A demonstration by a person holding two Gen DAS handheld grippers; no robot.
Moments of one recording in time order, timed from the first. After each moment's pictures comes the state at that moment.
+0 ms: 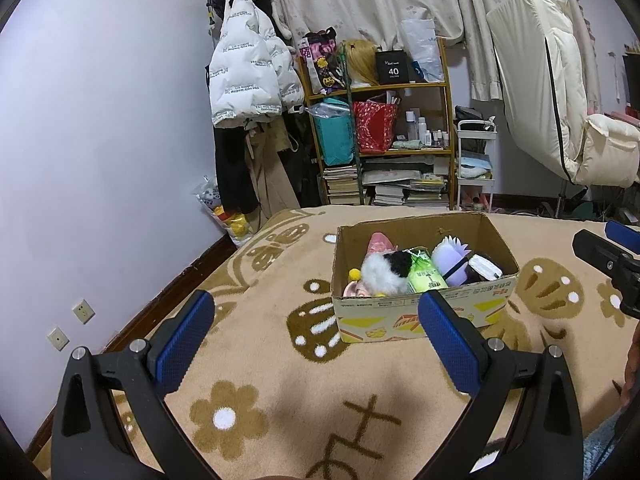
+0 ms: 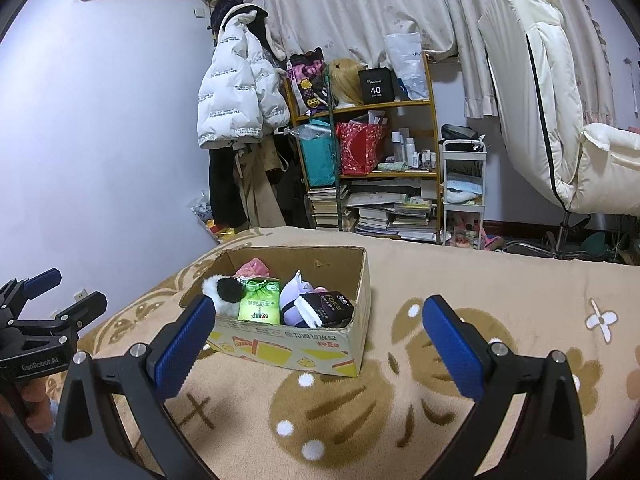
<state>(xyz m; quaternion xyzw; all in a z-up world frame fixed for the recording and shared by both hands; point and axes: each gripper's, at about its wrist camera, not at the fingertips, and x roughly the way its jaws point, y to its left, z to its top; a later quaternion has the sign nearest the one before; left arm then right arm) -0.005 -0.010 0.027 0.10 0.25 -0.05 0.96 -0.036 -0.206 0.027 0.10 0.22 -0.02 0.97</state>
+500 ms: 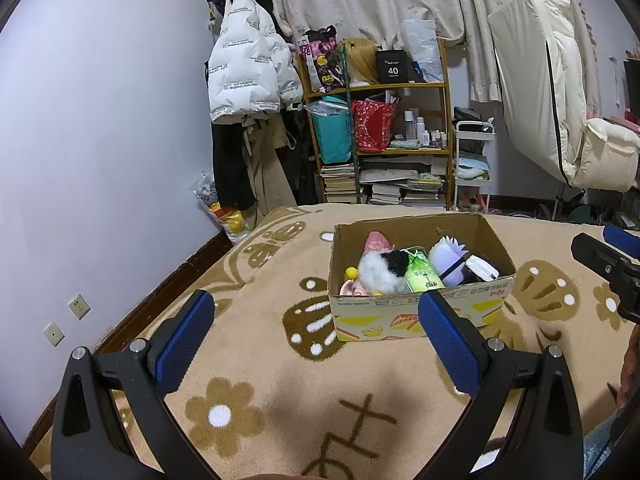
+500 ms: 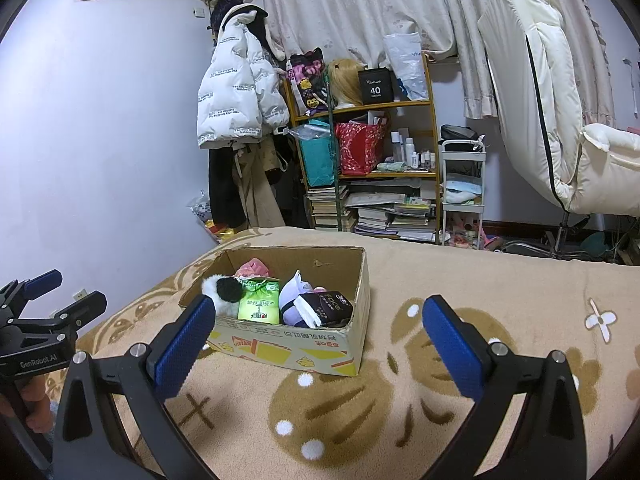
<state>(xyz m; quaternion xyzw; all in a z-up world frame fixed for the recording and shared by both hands) -0.004 -0.008 0.022 0.10 0.25 -0.05 0.96 -0.036 -0.207 0.028 0.10 0.22 -0.02 0.97</state>
